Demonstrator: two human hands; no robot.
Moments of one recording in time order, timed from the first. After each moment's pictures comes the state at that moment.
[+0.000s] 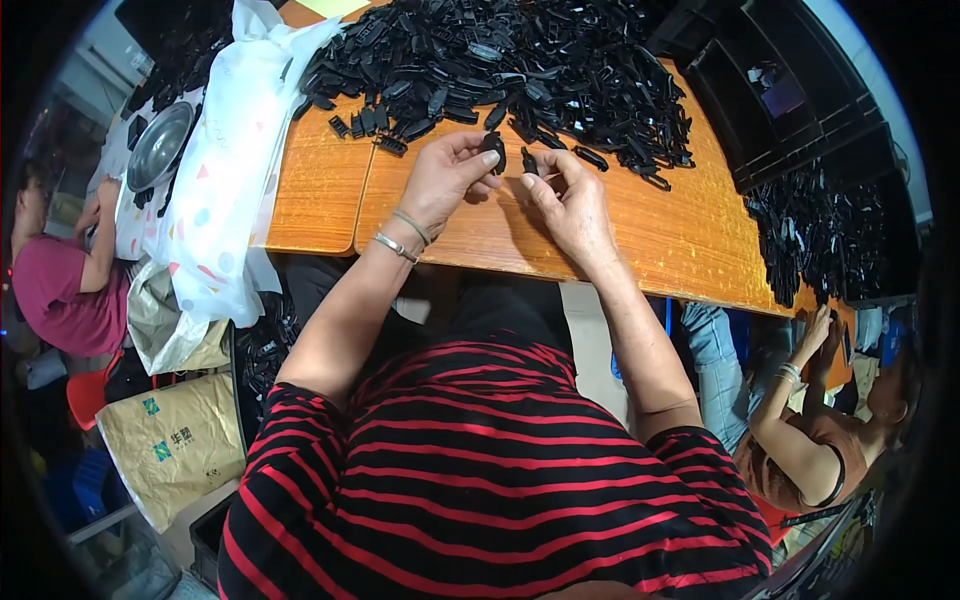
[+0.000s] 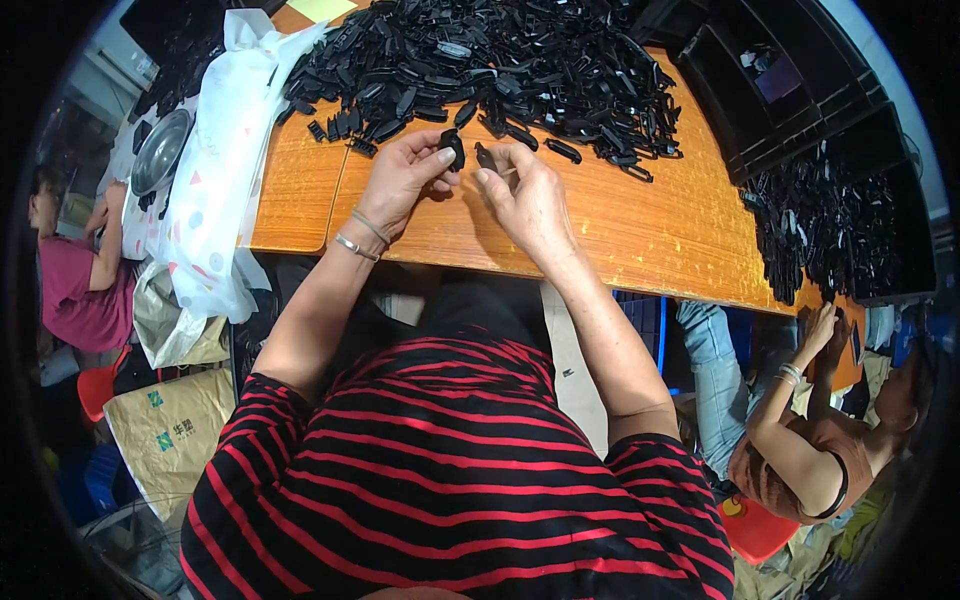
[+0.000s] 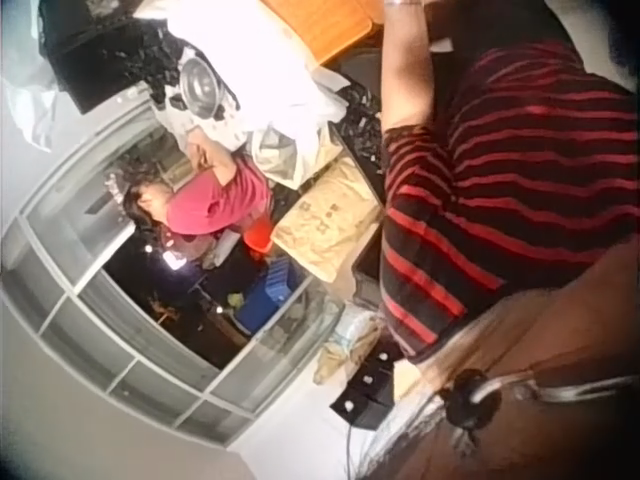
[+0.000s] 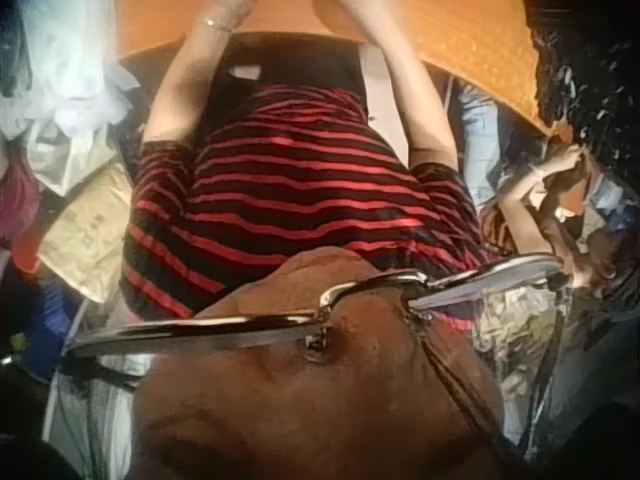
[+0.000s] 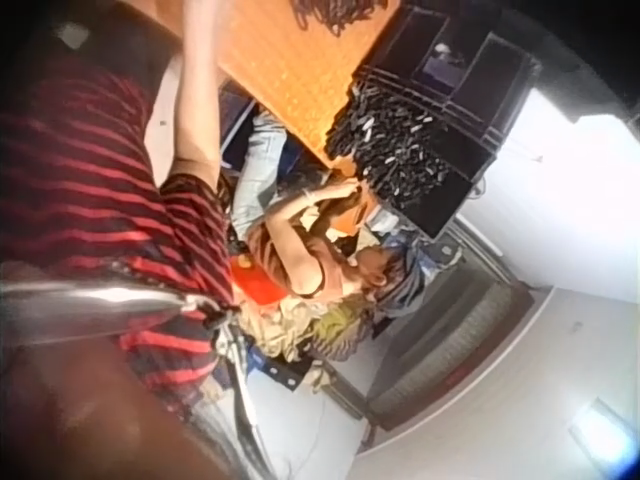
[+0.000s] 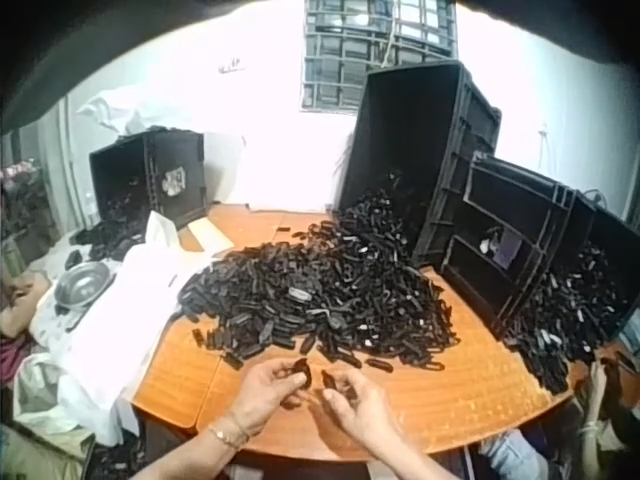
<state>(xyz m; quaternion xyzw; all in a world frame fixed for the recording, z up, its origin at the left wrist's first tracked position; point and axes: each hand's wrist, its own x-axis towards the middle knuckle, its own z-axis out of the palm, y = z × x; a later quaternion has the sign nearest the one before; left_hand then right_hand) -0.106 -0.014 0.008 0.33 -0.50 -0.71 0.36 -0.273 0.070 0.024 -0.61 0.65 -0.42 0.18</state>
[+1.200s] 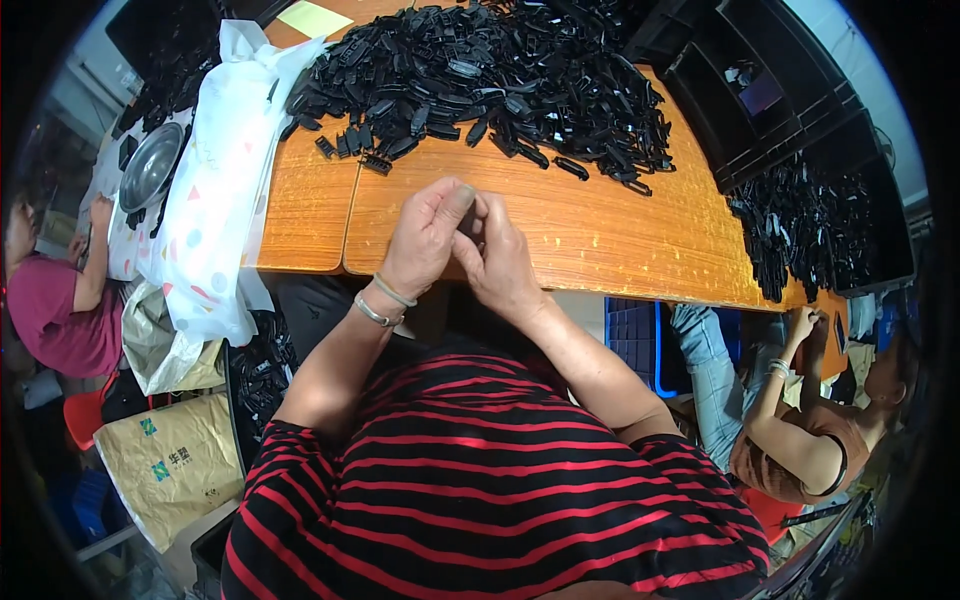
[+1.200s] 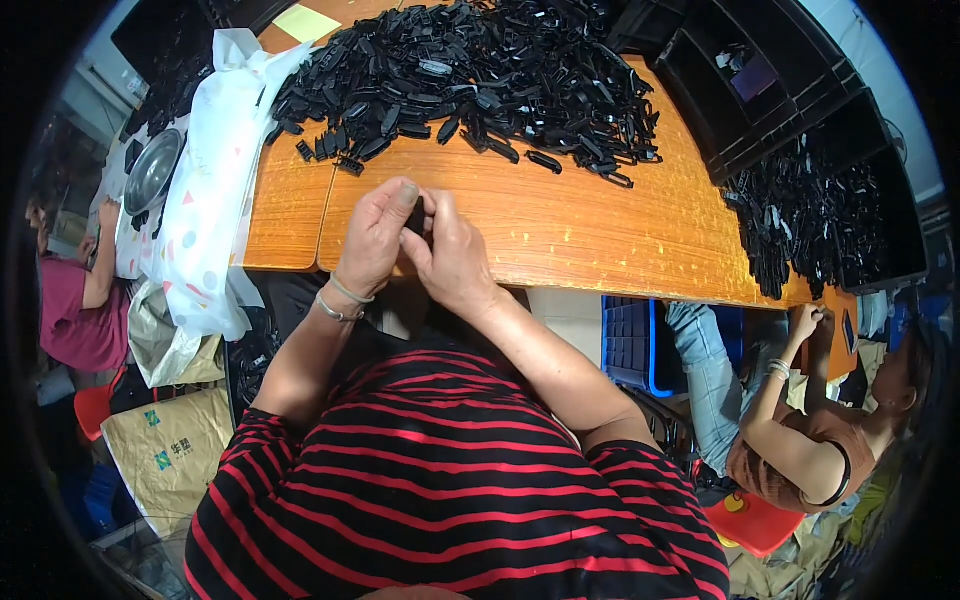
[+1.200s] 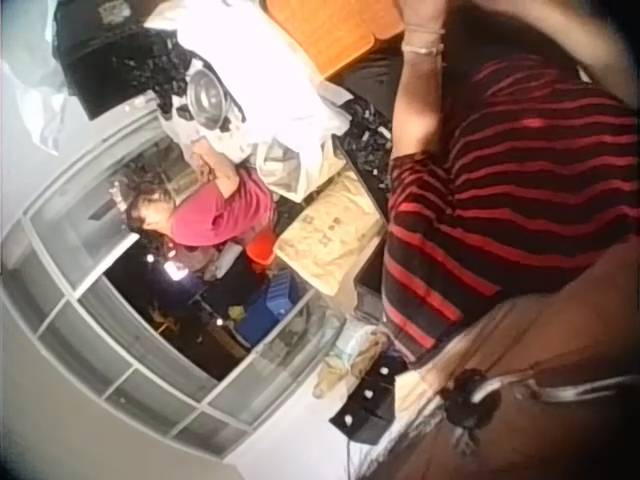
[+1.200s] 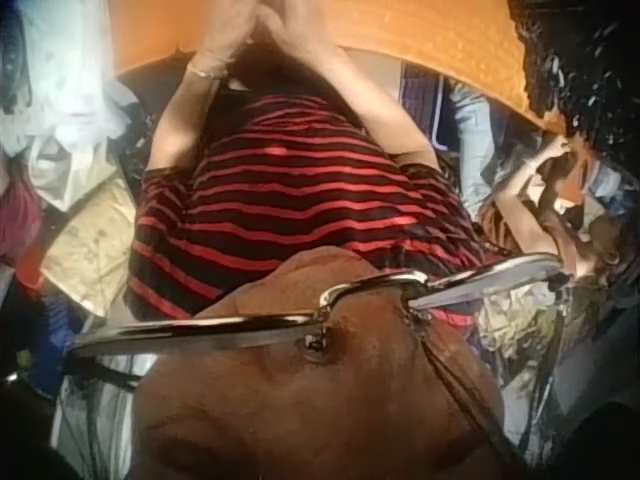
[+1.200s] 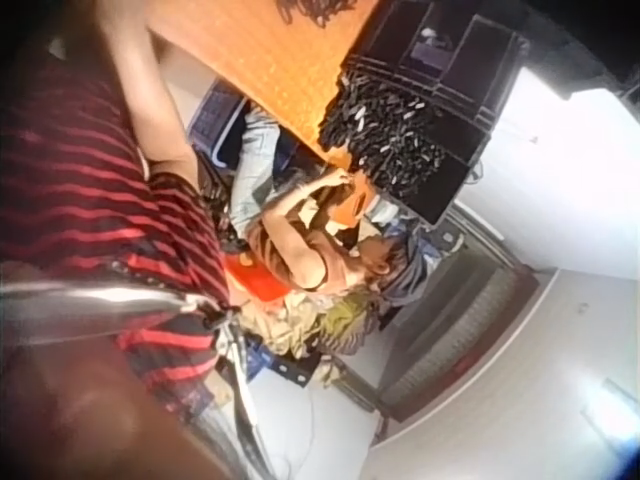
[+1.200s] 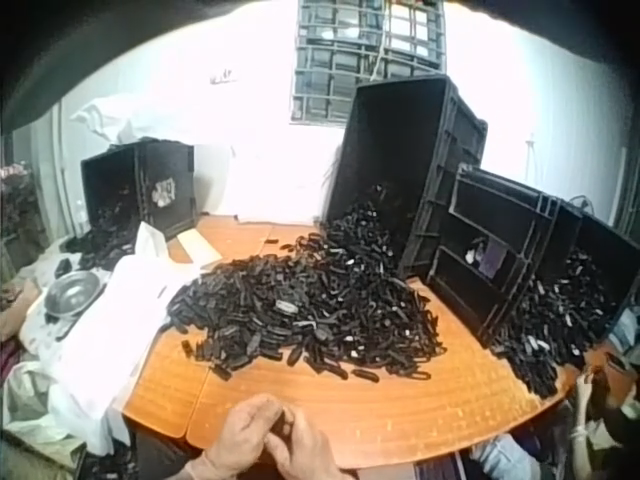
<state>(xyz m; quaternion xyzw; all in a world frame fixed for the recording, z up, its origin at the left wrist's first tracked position) -0.087 0.029 0.017 0.20 -0.58 -0.67 0.41 -0.205 0.092 0.009 -0.64 0.54 -0.52 0.18</state>
